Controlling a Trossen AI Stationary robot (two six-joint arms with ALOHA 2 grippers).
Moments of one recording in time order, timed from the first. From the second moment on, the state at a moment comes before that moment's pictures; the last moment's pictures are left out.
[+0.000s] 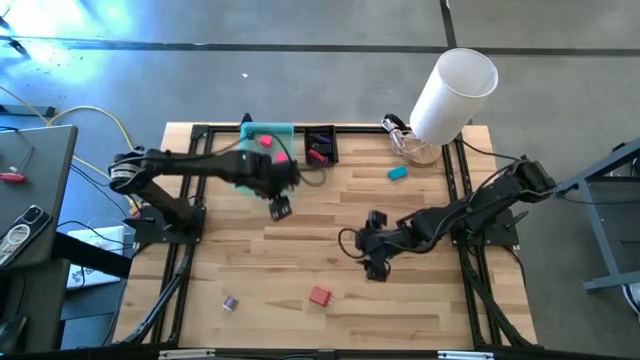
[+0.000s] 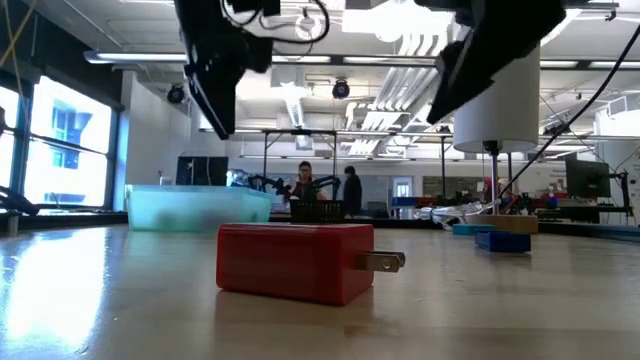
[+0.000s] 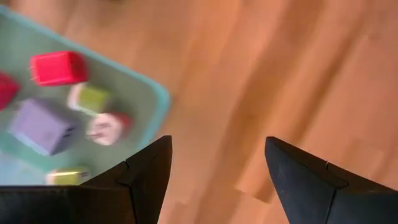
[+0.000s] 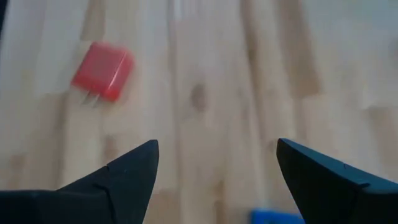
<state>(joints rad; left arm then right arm) 0.12 1.49 1.27 -0.99 -0.16 -0.31 0.37 1.50 1.05 -0.51 0.24 0.40</state>
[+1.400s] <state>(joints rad) -0.17 1.49 1.21 -0.91 -0.32 -0.43 0.27 1.51 0.82 -0.58 0.20 0.42</state>
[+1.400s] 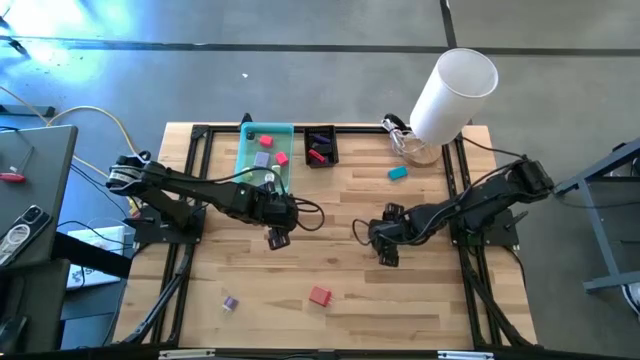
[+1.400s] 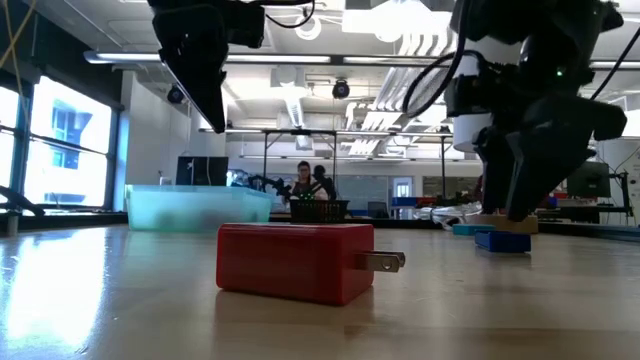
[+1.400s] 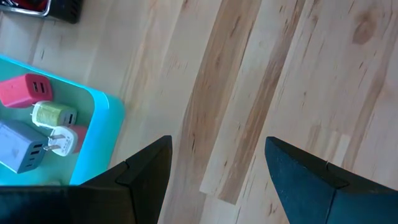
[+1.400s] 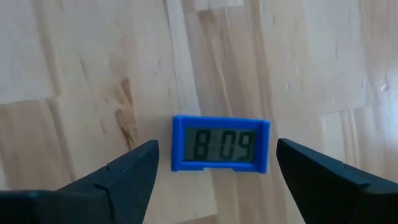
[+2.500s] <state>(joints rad) -0.17 1.49 1.21 -0.91 -0.31 -0.43 0.26 1.65 0.79 -0.48 0.20 0.39</state>
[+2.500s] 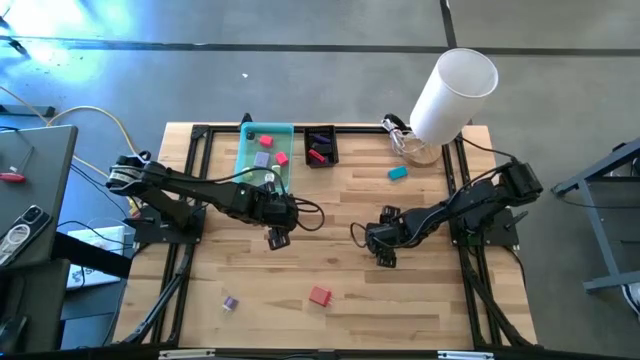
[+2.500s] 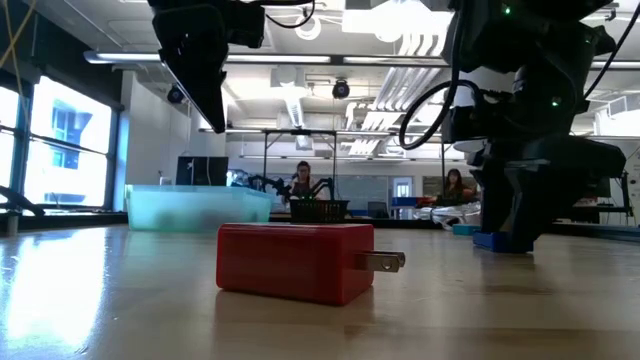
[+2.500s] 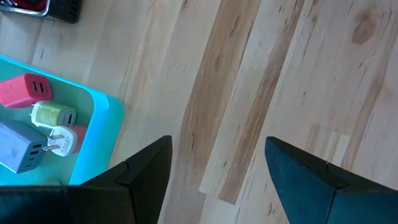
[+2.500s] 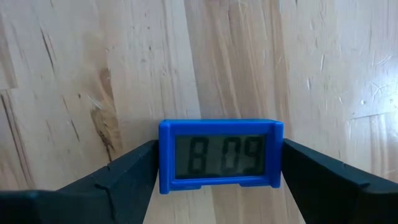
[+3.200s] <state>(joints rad) -0.17 1.49 1.21 -0.91 -0.31 -0.42 0.26 1.65 0.80 -0.47 0.21 0.37</state>
